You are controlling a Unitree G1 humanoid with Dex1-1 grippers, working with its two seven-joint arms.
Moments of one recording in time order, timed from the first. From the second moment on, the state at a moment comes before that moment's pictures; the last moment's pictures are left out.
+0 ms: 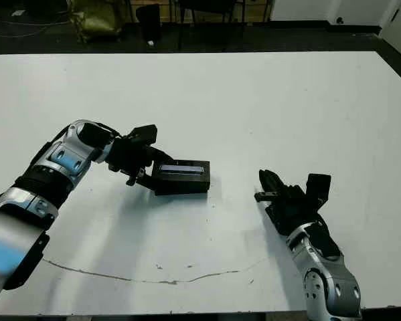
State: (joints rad) left arm -0.90 0.38 -0.40 0.82 0.07 0.00 -1.37; right arm 0.02 -0.20 -0.14 -0.22 0.44 0.42 0.26
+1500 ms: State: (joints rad) left arm -0.72 0.43 -0.44 0.53 0.05 0.17 -1.15; right arm 0.06 -0.17 -0.11 -0.22 0.47 0.36 0.30
